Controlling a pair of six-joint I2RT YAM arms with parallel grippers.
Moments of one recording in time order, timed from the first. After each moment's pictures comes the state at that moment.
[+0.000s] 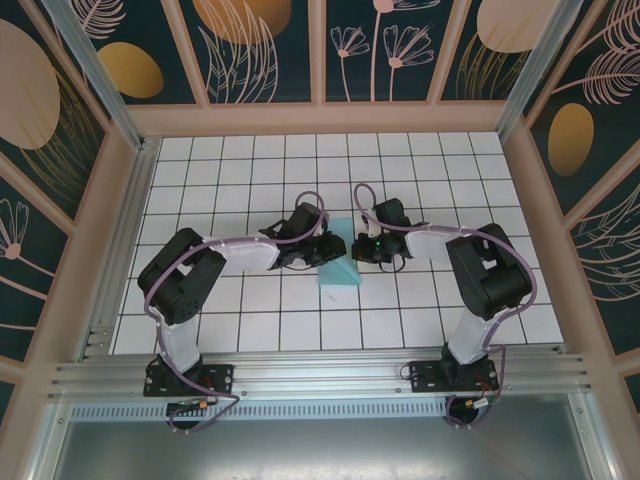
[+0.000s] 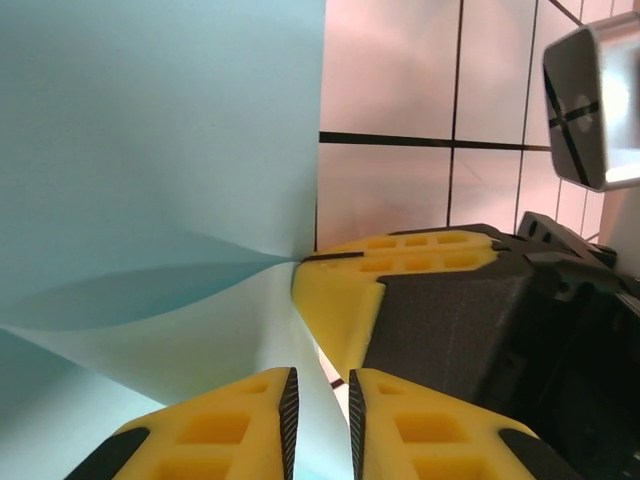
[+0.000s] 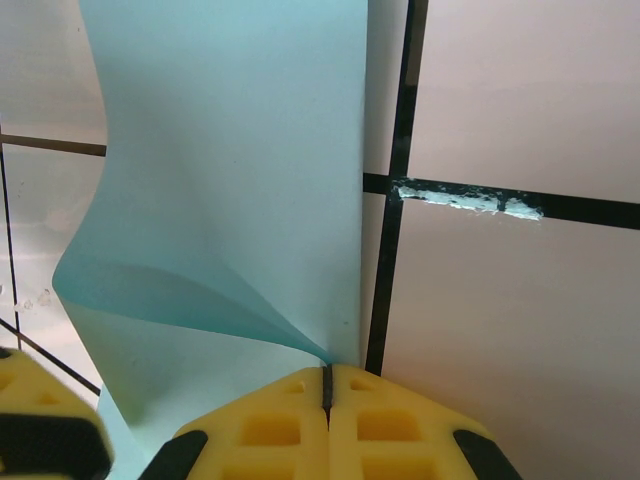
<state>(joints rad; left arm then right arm) -0.75 1.88 1.04 0.05 0.35 -1.02 0.45 1.76 0.85 -0.15 -0.43 0.47</state>
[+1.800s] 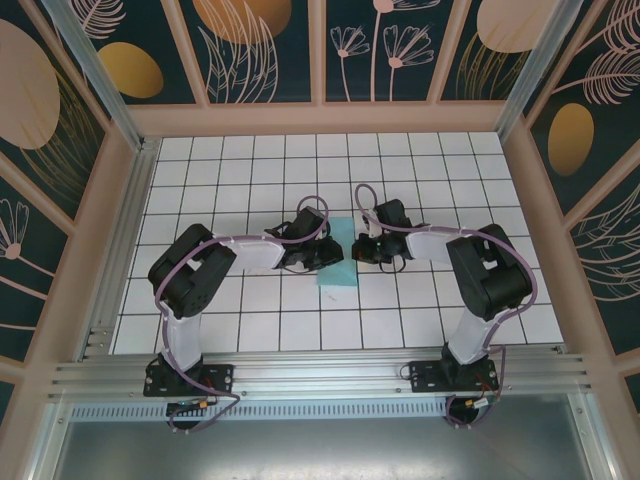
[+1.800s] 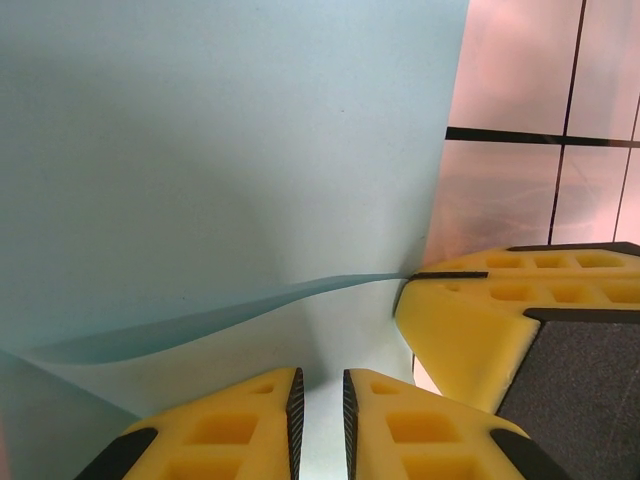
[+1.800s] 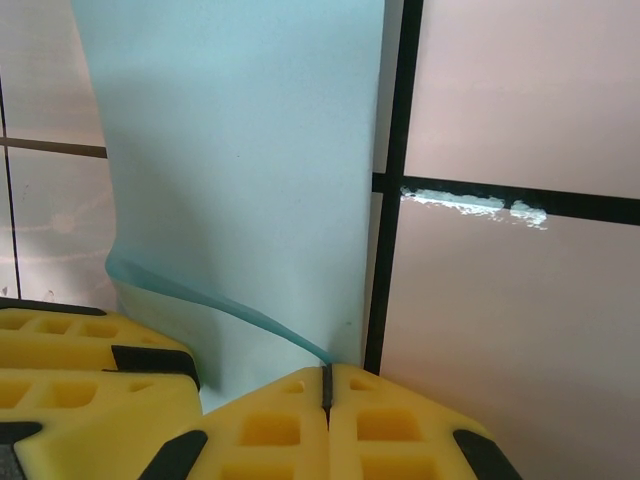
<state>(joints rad) -0.75 1.95 1.06 -0.01 0.31 -0.98 0.44 1.75 0.84 -0.13 -0.43 0.48</state>
